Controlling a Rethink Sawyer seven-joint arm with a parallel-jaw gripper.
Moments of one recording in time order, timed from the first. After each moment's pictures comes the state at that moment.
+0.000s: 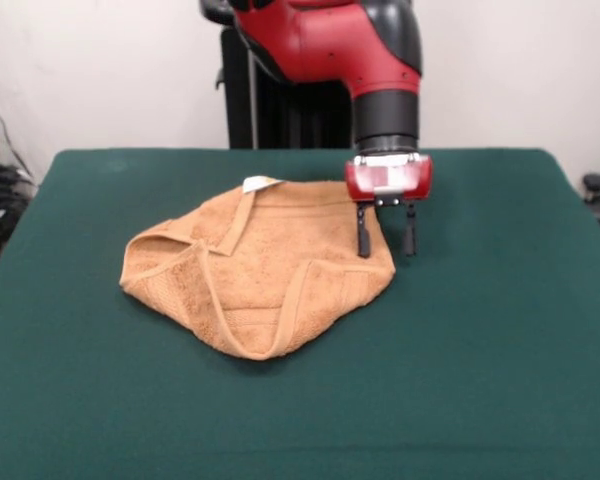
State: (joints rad) arm -0.32 -0.23 0.15 2.15 -0.13 -1.03 1.68
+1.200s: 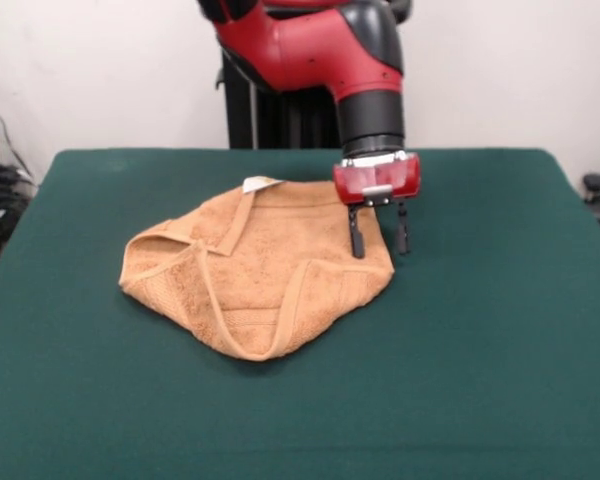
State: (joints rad) arm -0.43 -0.20 0.19 2.13 -0.25 -1.00 1.70
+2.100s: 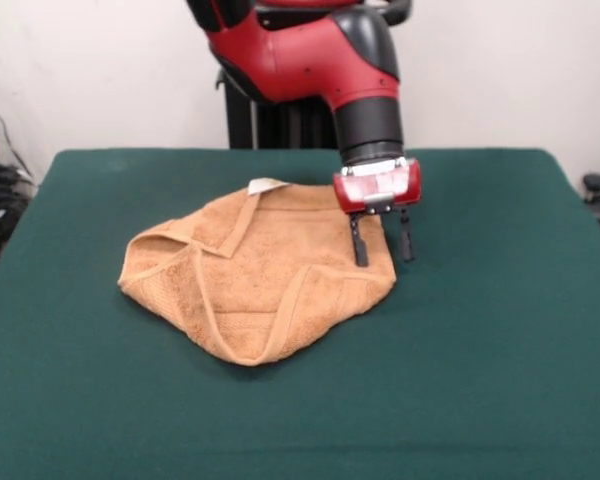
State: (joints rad) arm -0.43 -0.20 0.19 2.07 -0.32 -0.96 1.70
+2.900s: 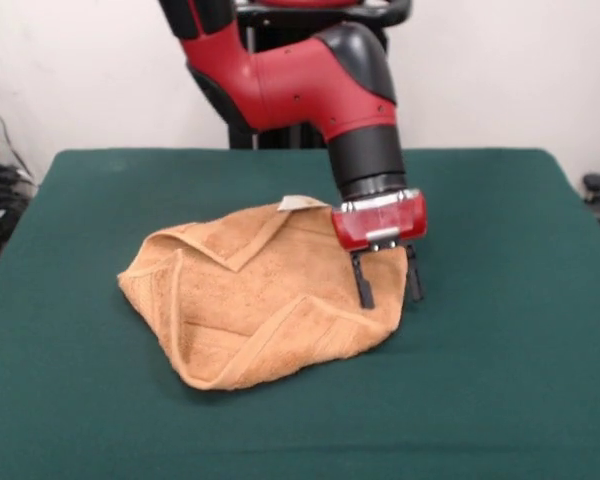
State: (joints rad) arm -0.47 -0.26 0.28 1.90 -0.39 -0.66 1.70
